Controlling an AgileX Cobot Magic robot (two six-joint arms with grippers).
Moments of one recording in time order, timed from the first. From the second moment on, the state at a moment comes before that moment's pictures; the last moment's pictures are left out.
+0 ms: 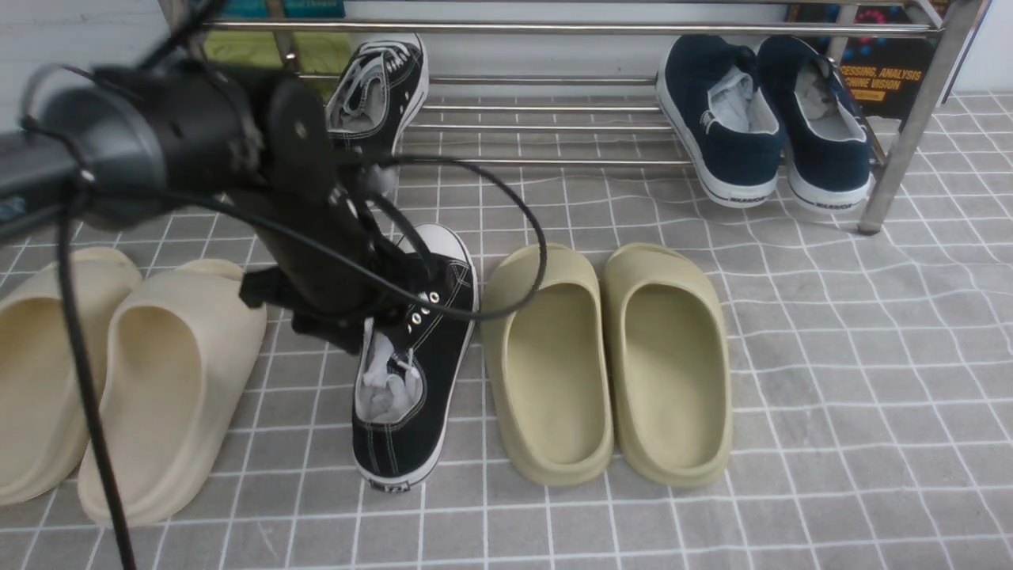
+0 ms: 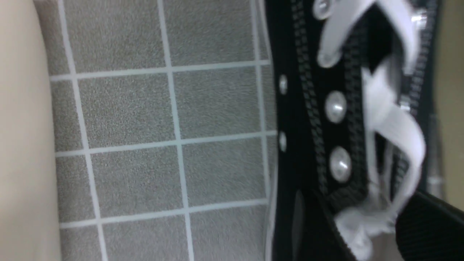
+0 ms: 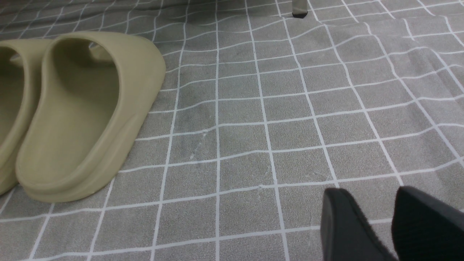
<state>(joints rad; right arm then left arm) -0.01 -0.01 0.02 0.11 0.40 0.07 -0.36 1.80 -1.30 -0.07 0.84 -0.32</state>
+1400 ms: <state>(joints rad) -0.01 -0.01 0.02 0.11 0.40 0.07 -0.36 2.12 -2.02 -0.05 0.91 -0.34</state>
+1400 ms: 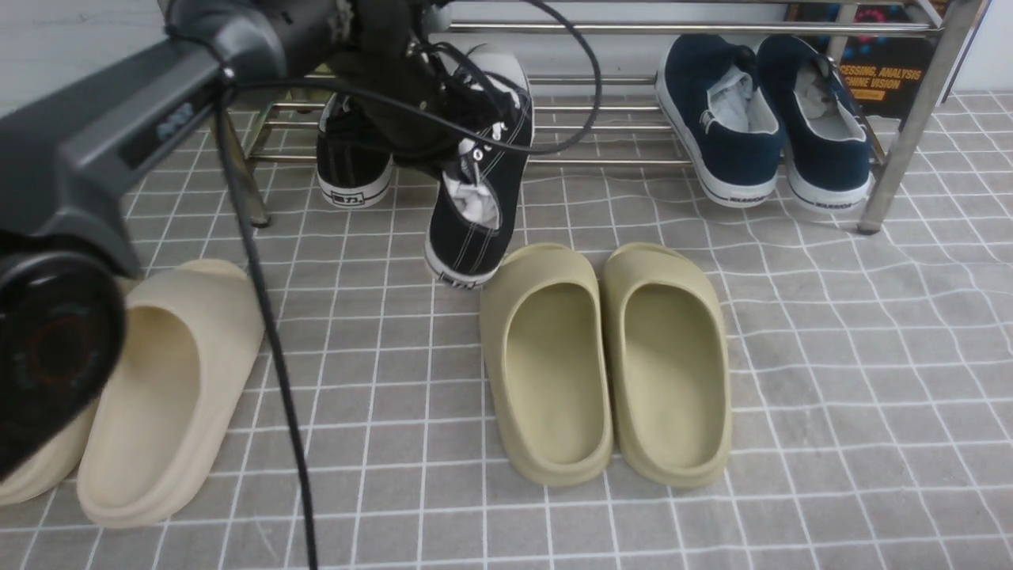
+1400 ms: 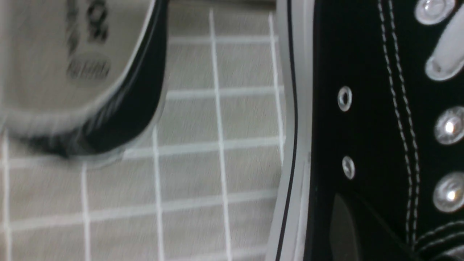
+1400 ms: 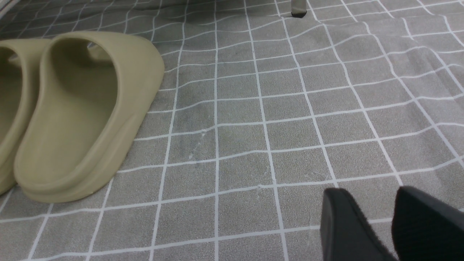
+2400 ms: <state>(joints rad) -0.01 -0.01 0.02 0.11 0.40 0.07 -0.36 2.27 -2.16 0.18 0.64 -0.60</state>
